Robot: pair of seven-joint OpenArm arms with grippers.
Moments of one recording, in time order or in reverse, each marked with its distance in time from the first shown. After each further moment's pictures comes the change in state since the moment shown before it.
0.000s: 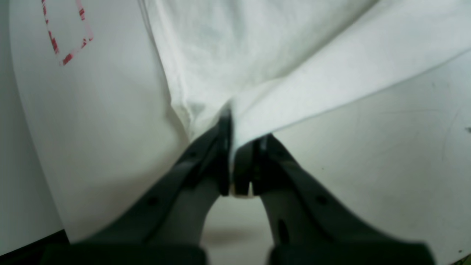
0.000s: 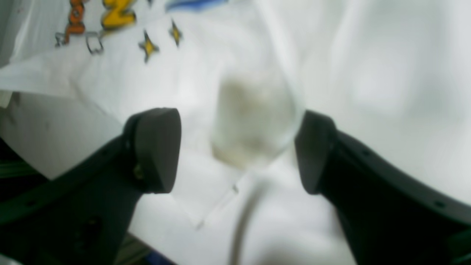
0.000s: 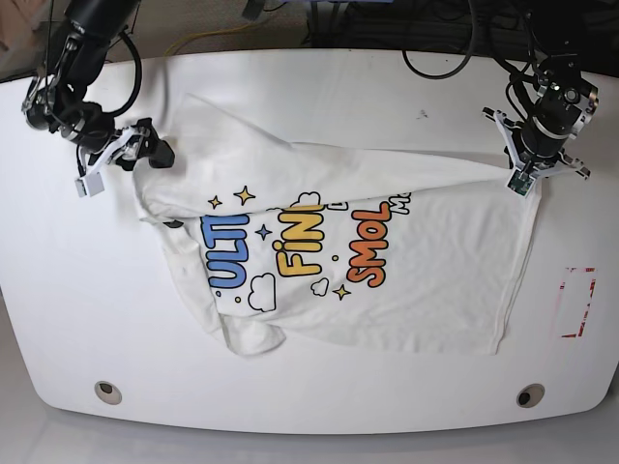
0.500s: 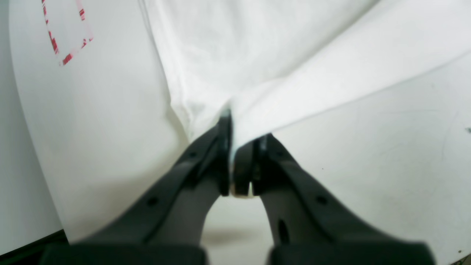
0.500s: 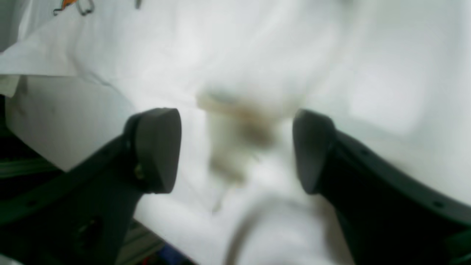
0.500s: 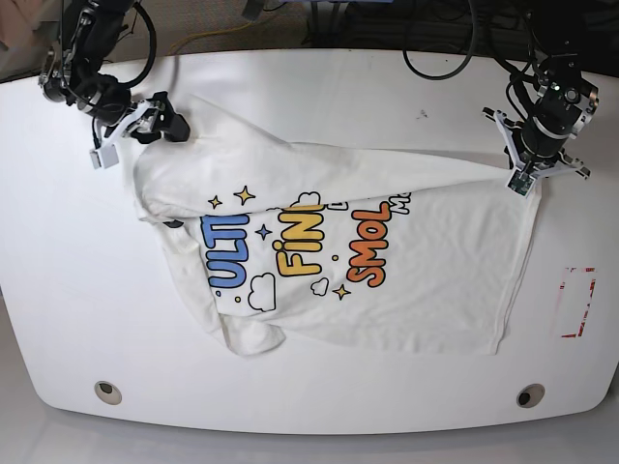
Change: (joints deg) left arm 0.0 0.0 0.0 0.0 -0.2 0.0 0.0; right arm -3.8 -3.7 -1.4 0.1 -1.4 0.1 4.3
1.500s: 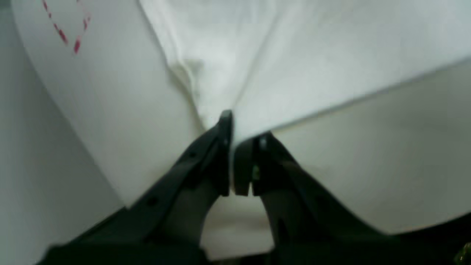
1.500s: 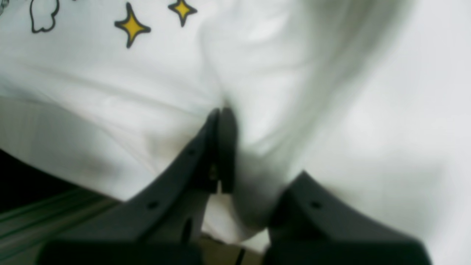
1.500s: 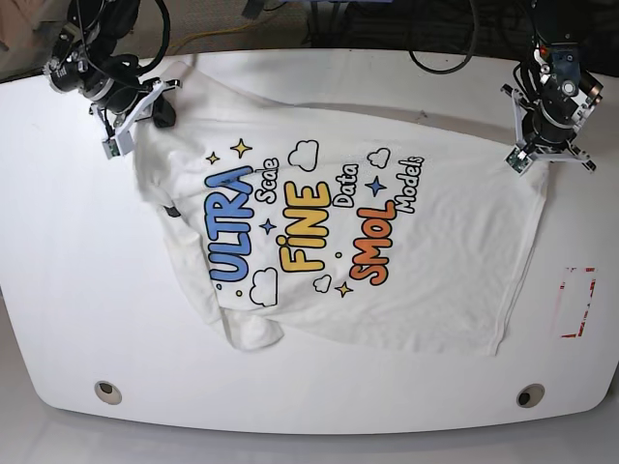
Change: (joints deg) left arm 3.7 -2.8 -0.1 0.0 13.1 -7.9 -0.9; right arm -7.5 -4.3 0.4 17.6 -14.8 0.2 -0.3
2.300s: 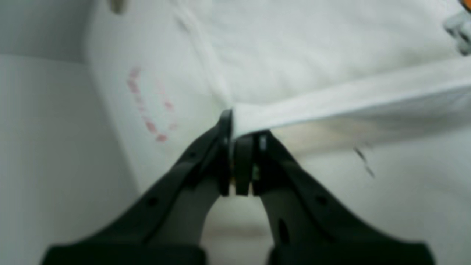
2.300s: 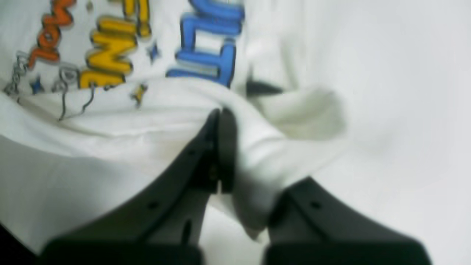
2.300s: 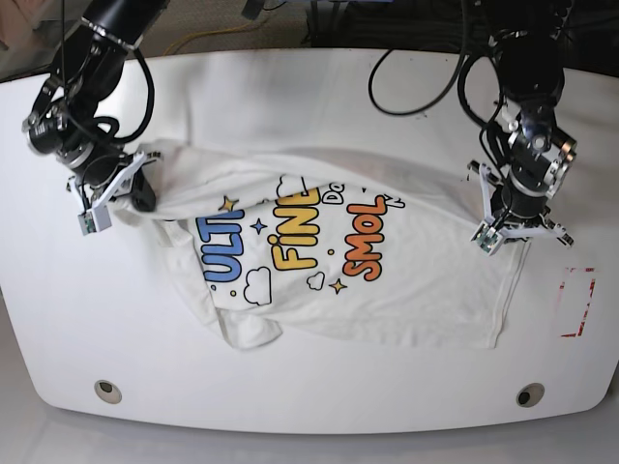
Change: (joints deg) left arm -22.9 10.6 7.9 0.2 8.7 0.0 1.2; right arm 20.8 3.5 0.3 -2.0 -0.2 0.0 -1.0
